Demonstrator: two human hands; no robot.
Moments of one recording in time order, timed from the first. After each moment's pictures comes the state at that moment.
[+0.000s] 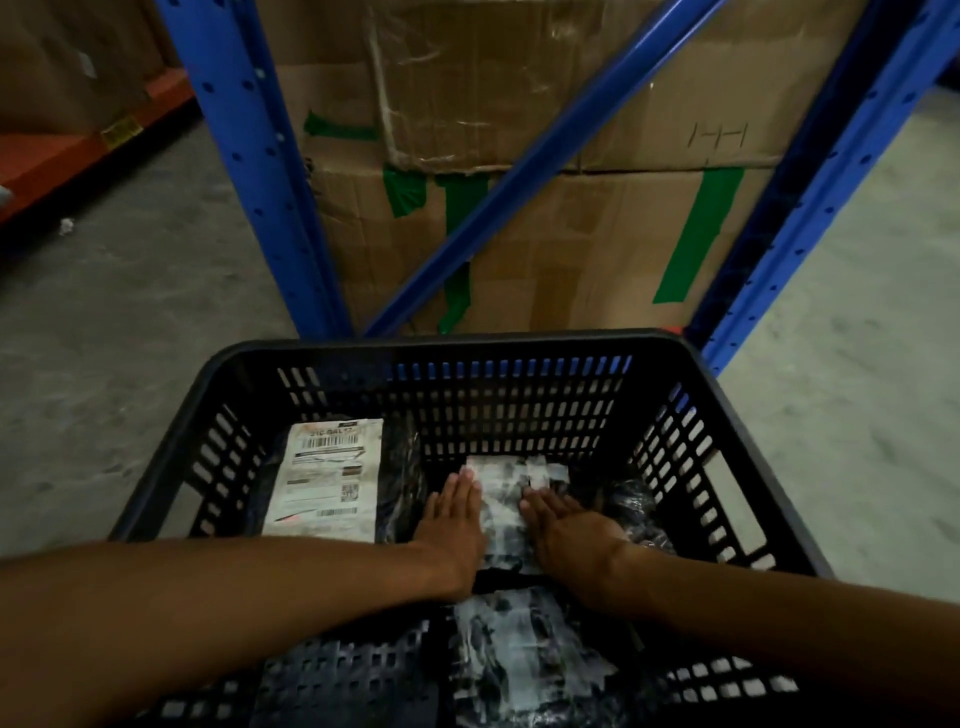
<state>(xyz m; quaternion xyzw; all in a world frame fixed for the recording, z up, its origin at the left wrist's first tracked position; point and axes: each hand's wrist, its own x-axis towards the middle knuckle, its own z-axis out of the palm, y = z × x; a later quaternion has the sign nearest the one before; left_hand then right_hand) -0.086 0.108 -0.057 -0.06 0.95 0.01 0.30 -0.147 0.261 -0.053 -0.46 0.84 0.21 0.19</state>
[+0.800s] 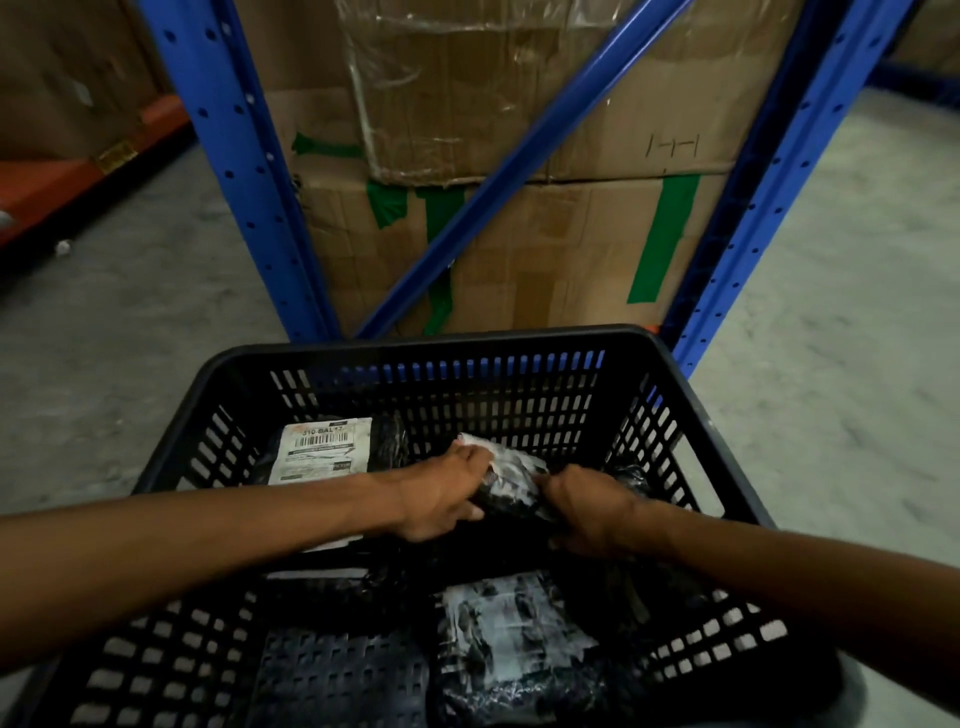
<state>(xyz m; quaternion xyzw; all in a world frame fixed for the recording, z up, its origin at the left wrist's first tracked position) -0.103 0.086 0.015 0.08 0.96 0.14 0.23 -0.170 0.282 -0.005 -0.40 0.89 0.04 0.22</state>
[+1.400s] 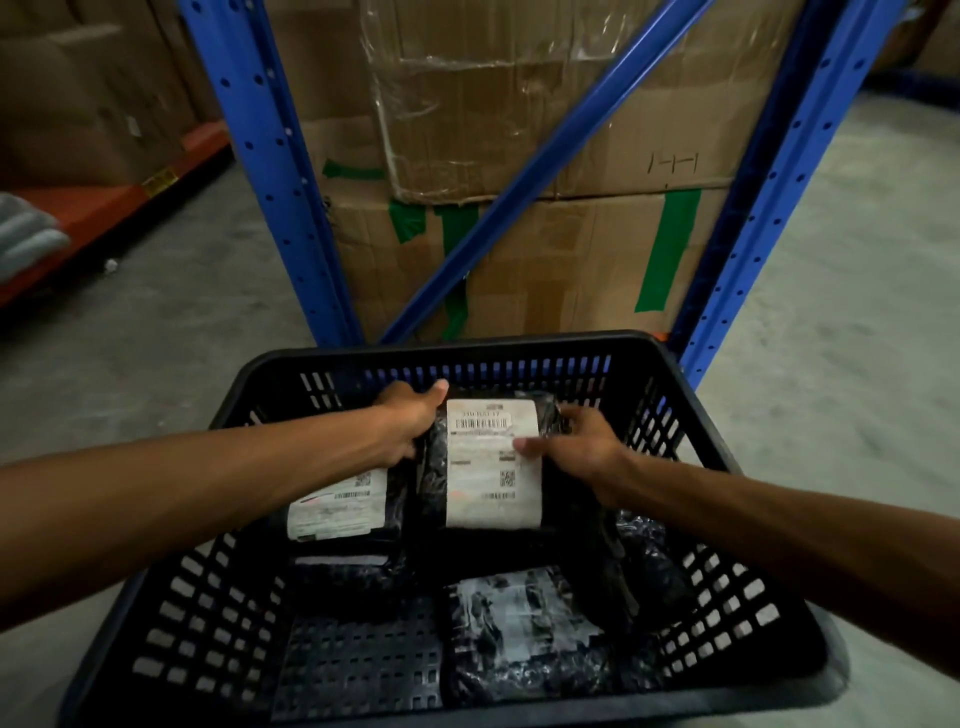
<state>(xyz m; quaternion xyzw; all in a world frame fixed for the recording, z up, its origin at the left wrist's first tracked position) -0.115 0.066 0.068 -0.40 0.74 0.54 0.06 -0.169 0.254 0.032 0.00 0.76 -0.59 0.27</state>
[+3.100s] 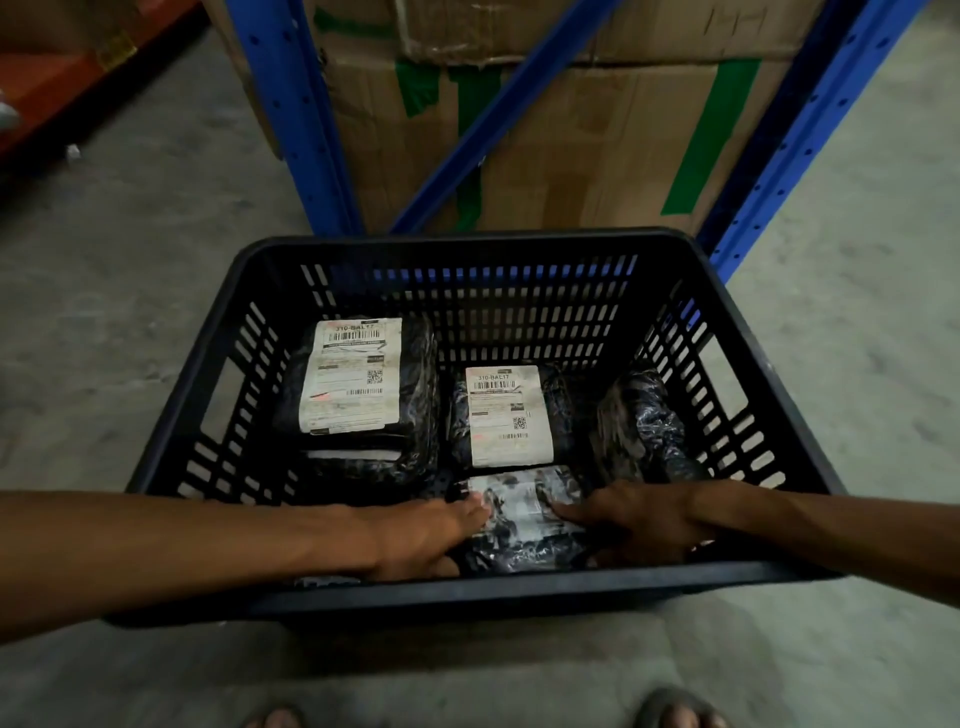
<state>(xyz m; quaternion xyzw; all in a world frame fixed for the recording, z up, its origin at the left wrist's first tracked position) 0.029 0.100 -0.010 0.13 0.91 0.14 0.37 -0.074 0.319 0.029 -0.41 0.79 0.05 0.45</state>
